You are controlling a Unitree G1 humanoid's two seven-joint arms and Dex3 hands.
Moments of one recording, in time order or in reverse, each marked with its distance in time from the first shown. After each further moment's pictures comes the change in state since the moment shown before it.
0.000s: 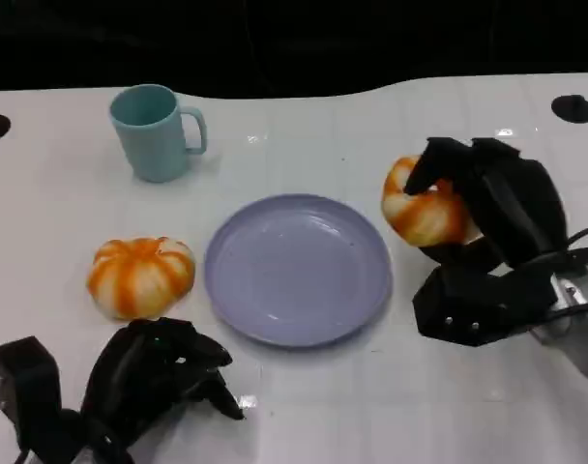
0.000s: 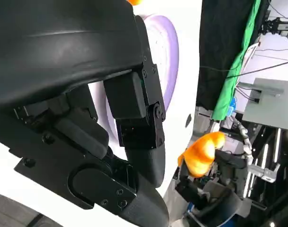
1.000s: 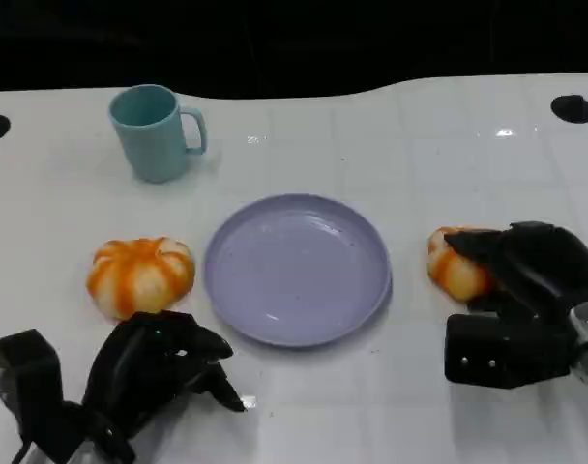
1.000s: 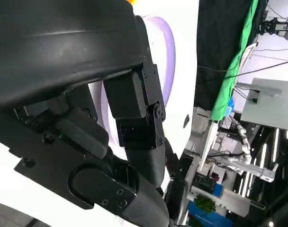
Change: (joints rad) left arm -0.028 0.000 0.005 0.025 0.001 -0.009 0.000; right arm 0.039 -0.060 0.070 0.118 -0.144 0.214 0.189
